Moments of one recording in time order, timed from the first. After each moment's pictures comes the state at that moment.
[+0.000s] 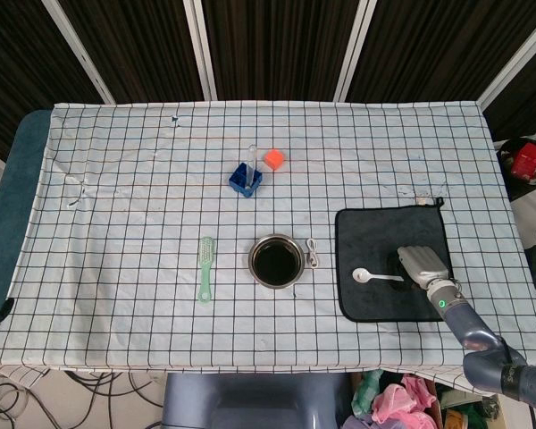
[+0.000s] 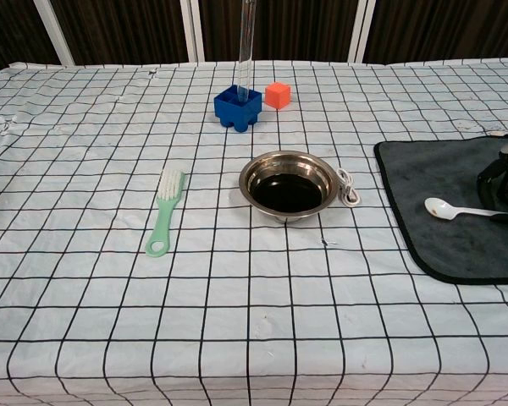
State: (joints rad) left arm -0.07 -1.07 -0.10 -1.68 1.32 1.46 0.11; right arm 0.62 -1.30 0.10 -1.32 -1.14 0.65 0.05
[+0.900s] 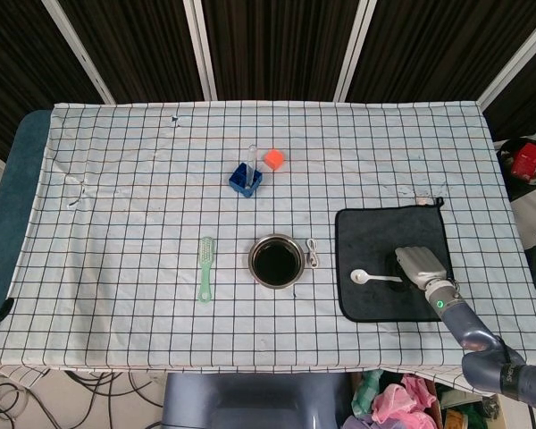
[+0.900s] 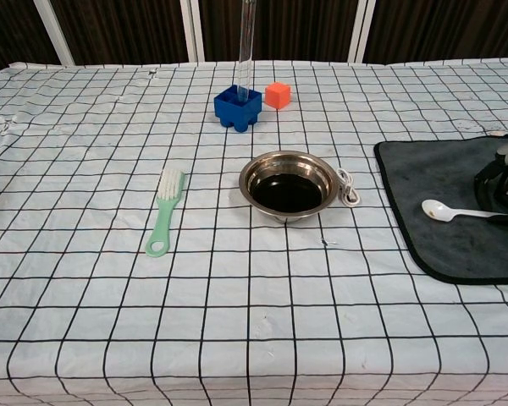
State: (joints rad) left arm -0.07 -1.07 -0.10 -1.68 1.32 1.46 0.11; right arm 0.63 -1.30 0.09 -1.34 -1.14 0.66 0.04
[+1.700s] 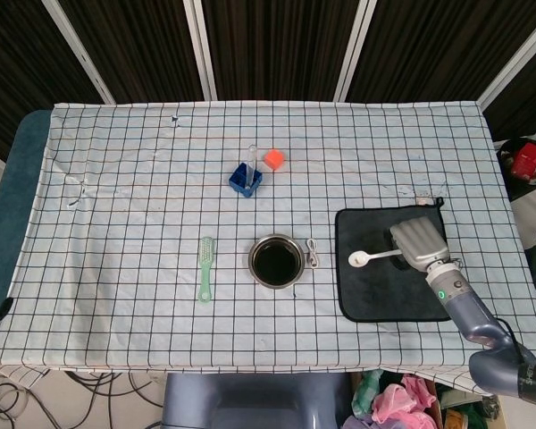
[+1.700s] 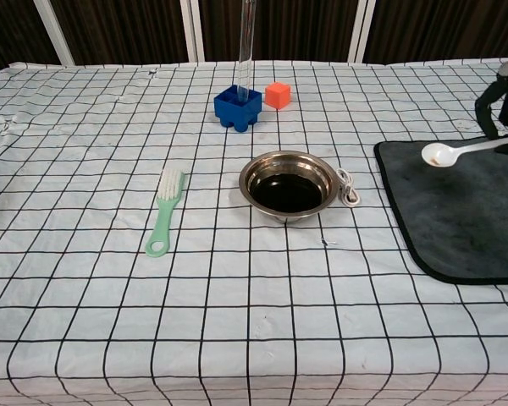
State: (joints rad) left arm -0.06 -1.06 -0.10 -1.67 1.35 1.48 0.04; right arm 0.69 -1.10 0.14 -1.62 -1.08 0.83 -0.40
